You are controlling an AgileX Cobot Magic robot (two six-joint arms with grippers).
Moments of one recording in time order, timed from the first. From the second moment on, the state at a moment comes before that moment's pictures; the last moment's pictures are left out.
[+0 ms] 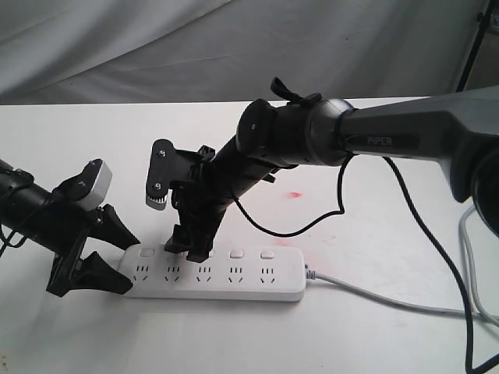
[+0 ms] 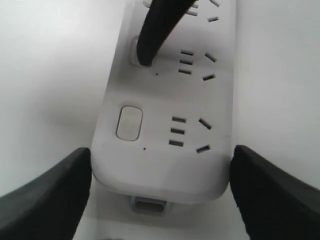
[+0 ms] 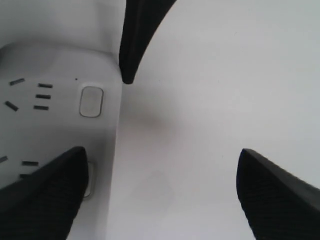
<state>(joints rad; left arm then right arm) 0.02 2.02 -0.98 -0.93 1.00 2.09 0.40 2.23 -1.57 0.67 0.58 -1.45</state>
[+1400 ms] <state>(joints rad) 0.02 2.02 -0.98 -0.93 1.00 2.09 0.42 2.23 -1.54 0.60 0.53 -1.40</state>
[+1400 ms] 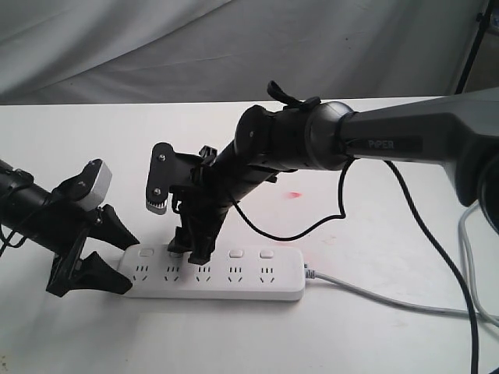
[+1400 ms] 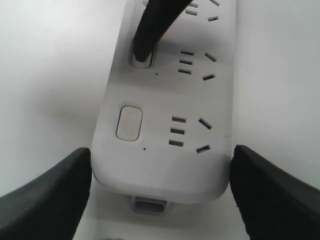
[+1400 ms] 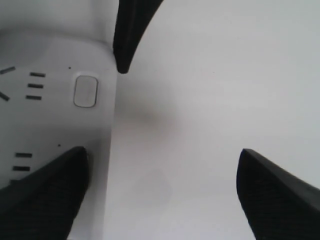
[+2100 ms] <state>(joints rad) 0.02 2.02 -0.98 -0.93 1.00 2.09 0.43 2.12 -1.53 0.63 0.54 -1.41</state>
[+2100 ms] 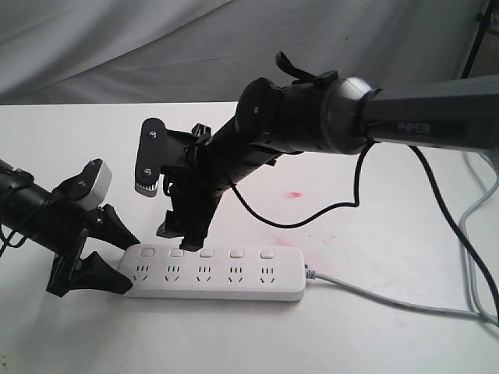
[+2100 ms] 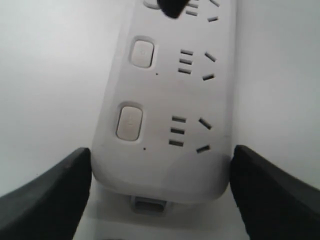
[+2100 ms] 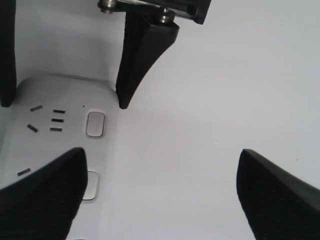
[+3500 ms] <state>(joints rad) 0.02 2.02 -0.98 -0.93 1.00 2.09 0.33 2.19 -1.51 0.62 0.67 -1.41</state>
